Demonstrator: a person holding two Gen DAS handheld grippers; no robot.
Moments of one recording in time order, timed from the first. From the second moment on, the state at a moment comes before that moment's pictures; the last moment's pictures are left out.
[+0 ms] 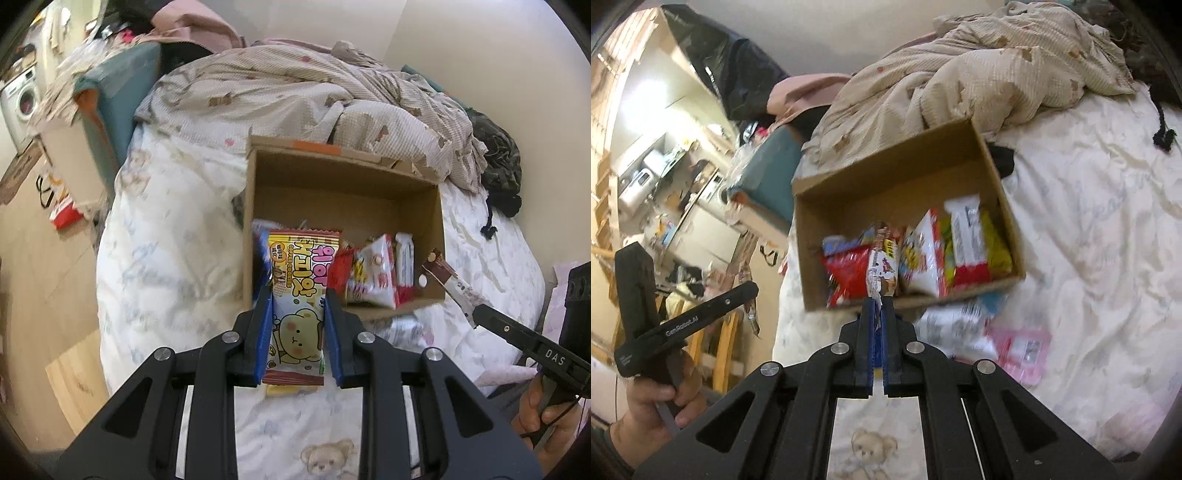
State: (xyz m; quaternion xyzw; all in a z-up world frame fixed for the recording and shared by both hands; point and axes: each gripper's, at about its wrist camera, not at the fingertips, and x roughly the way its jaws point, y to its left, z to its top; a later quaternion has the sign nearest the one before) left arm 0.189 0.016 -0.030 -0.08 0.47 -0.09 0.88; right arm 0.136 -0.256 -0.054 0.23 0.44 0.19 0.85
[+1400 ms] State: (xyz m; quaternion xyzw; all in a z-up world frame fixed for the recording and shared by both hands) left arm 0.306 -0.033 -0.064 -0.04 0.47 -0.09 0.88; right arm 0.256 -0.282 -0.090 0.28 0.44 0.15 0.84
